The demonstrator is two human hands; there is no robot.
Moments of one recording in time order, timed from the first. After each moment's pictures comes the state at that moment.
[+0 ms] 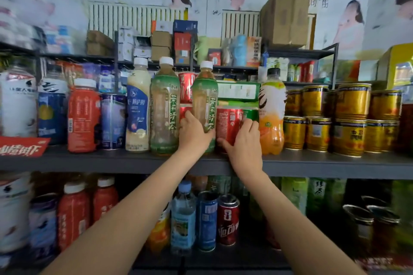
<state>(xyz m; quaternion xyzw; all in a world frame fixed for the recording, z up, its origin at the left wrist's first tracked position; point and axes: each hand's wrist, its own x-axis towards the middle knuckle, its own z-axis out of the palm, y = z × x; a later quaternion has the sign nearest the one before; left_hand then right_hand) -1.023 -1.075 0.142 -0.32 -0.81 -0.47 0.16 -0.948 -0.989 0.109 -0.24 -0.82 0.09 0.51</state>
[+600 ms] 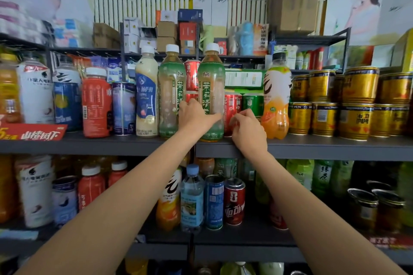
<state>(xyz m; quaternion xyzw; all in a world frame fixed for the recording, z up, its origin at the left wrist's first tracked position) -1.011 -1.097 0.152 -0.30 -0.84 -0.41 0.16 -0.948 -0.986 0.111 -0.21 -0.86 0.09 0.46</state>
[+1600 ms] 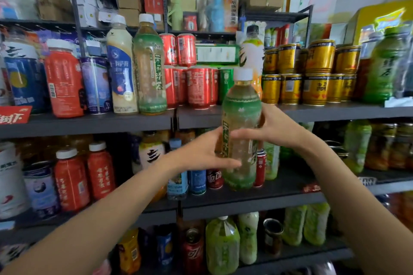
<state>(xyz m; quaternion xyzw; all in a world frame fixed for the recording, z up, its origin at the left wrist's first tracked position) -0.954 -1.131 0.070 -0.67 -0.63 -0.36 -0.14 -0.812 -1.014 0.107 -0.06 -0.91 0.30 0.28</state>
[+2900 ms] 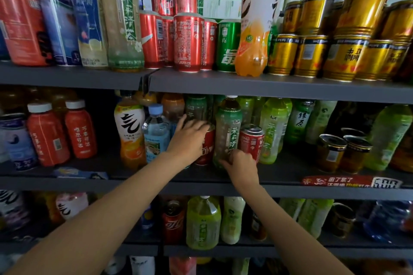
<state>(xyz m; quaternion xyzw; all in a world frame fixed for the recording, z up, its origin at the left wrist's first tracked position) -0.994 -1.042 -0.032 -0.50 -0.84 -0.08 0.22 -0.883 -0.941 -0.076 -0.33 -0.90 0.19 0.21</state>
